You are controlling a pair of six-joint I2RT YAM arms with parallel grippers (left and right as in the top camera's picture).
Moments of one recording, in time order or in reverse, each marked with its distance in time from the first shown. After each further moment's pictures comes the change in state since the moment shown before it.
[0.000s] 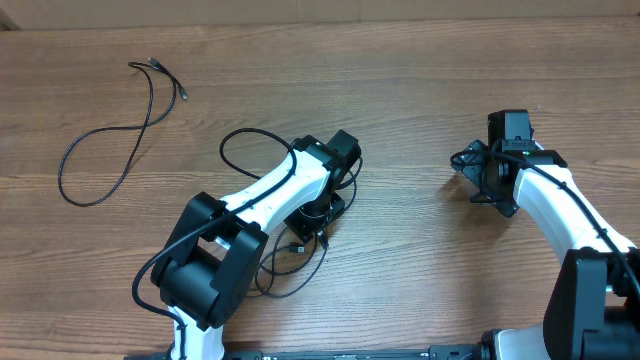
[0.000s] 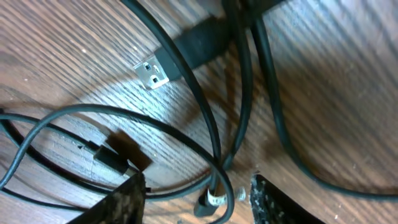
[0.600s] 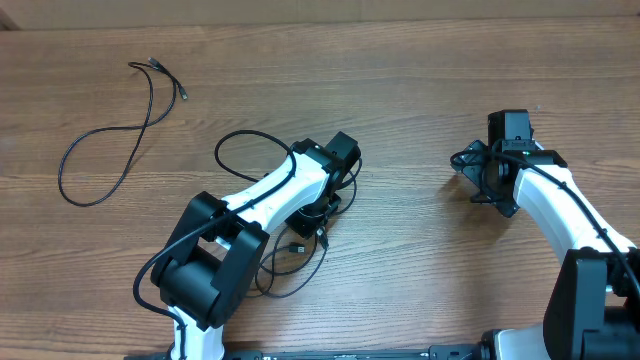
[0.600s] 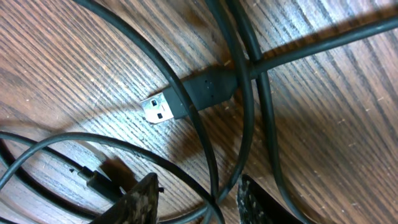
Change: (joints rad) left arm 0.000 0.000 -0.029 0.055 -0.075 -0.086; right arm 0.000 0.000 0.000 0.000 0.000 0.000
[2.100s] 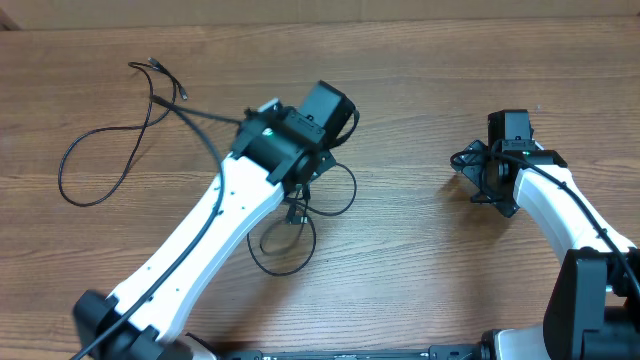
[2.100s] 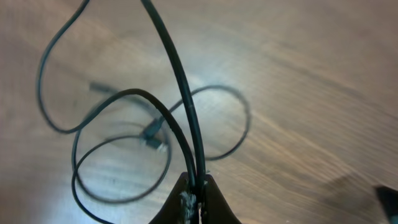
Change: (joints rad) left arm 0.002 -0.362 0.308 -0.216 -0.200 0.337; right arm 0.000 0.000 0.000 0.000 0.000 0.000
